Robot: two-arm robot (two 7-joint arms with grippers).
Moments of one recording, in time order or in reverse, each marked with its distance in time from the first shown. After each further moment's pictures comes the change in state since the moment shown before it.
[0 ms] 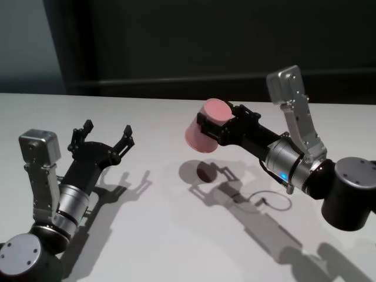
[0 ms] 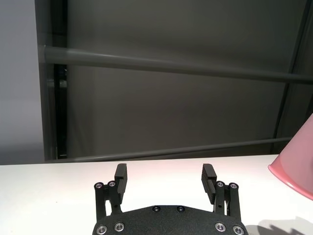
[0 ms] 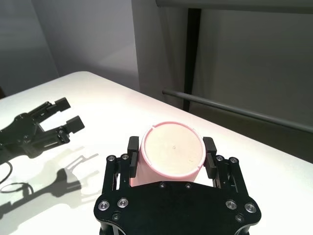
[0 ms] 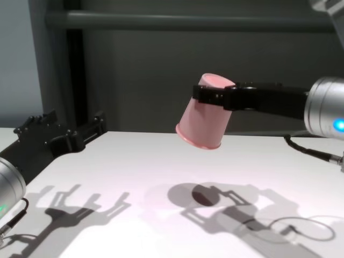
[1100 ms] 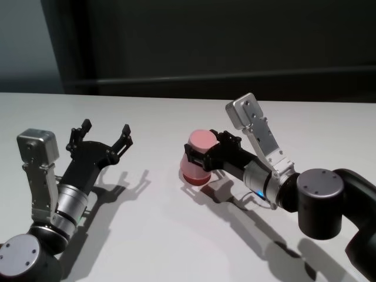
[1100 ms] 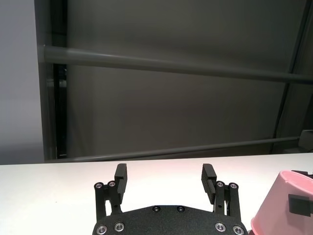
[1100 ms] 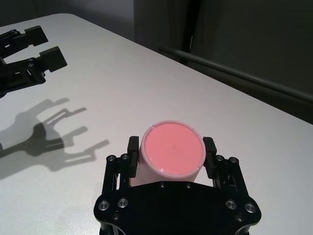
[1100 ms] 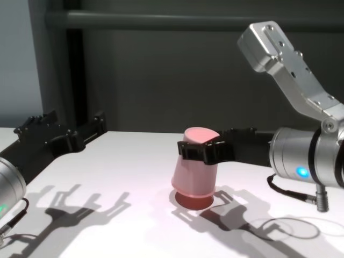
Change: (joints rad) left arm 0.000 0.000 0.000 0.000 -0.001 0.001 0.000; right arm 0.039 -0.078 -0.091 0.098 -0.200 0.133 -0.073
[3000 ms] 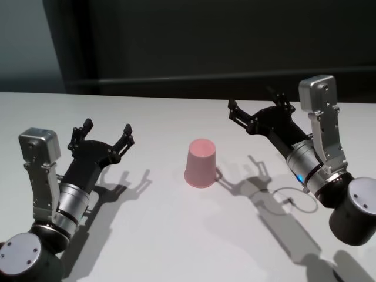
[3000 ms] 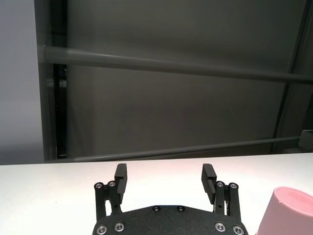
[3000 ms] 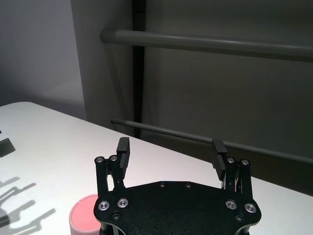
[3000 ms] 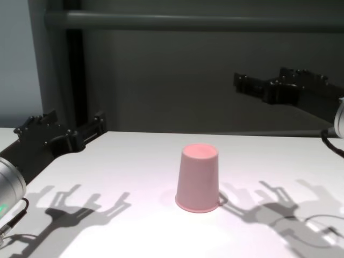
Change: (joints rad) left arm 0.000 0.000 0.000 0.000 0.000 0.000 0.000; right arm -0.162 -0.004 0.224 -0.070 -0.063 -0.266 -0.039
